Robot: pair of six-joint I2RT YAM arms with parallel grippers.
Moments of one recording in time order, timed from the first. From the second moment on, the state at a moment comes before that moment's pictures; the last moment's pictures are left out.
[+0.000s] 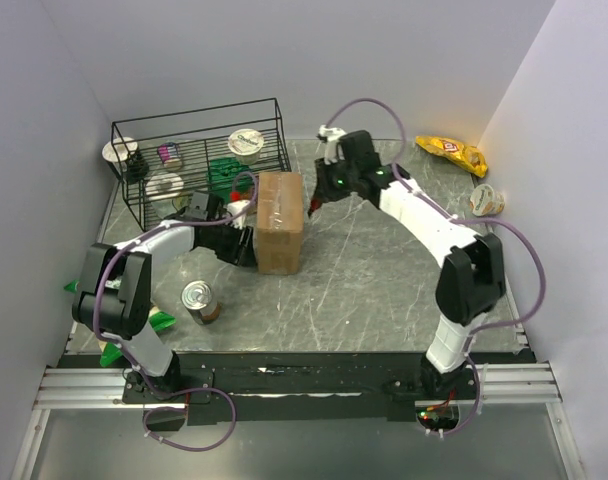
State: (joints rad) left arm -0.24 1.65 0.98 -0.39 0.59 0.10; right arm 0.46 1.76 1.57 -0.49 -0.20 0.09
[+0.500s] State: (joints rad) left arm -0.42 1.66 0.98 -0.48 0.67 0.31; right arm 0.49 1.83 1.65 -0.47 -0.08 0.00
